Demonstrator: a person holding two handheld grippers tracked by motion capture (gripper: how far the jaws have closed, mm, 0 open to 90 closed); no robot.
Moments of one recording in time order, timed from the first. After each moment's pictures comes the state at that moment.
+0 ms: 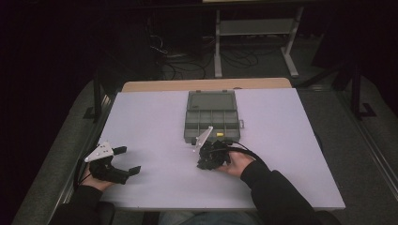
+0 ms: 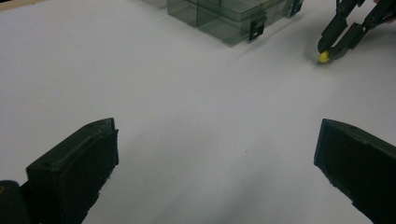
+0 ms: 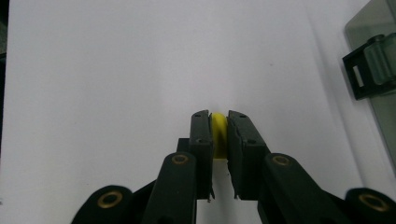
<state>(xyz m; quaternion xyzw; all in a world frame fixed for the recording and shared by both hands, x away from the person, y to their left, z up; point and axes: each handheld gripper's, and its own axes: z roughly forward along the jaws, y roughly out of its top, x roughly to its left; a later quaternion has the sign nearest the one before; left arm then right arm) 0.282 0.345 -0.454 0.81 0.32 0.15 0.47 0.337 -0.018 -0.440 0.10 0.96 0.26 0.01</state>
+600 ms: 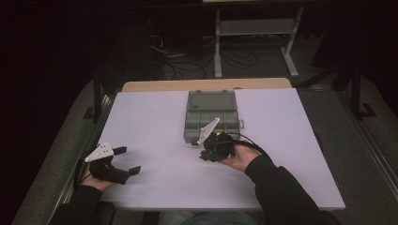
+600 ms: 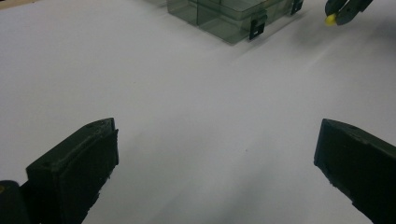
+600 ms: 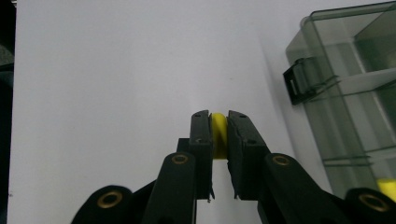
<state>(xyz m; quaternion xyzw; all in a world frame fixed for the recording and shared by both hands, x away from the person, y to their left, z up) 0.283 0.345 -0.454 0.81 0.32 0.15 0.47 0.343 -0.030 -0.411 0.11 0.95 0.27 0.04</state>
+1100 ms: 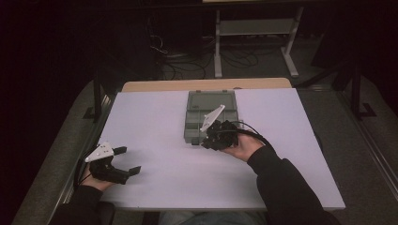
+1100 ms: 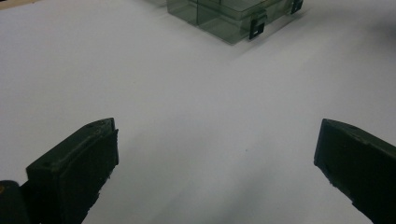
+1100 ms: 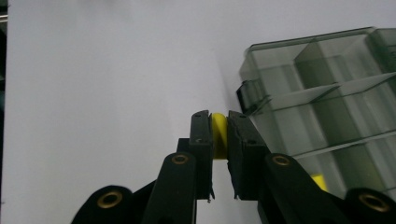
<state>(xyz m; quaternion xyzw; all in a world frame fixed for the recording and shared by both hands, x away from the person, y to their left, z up) 0.282 0.345 -0.454 0.81 0.32 0.15 0.47 0.358 -0.039 -0.379 0.12 0.95 0.29 0.07</state>
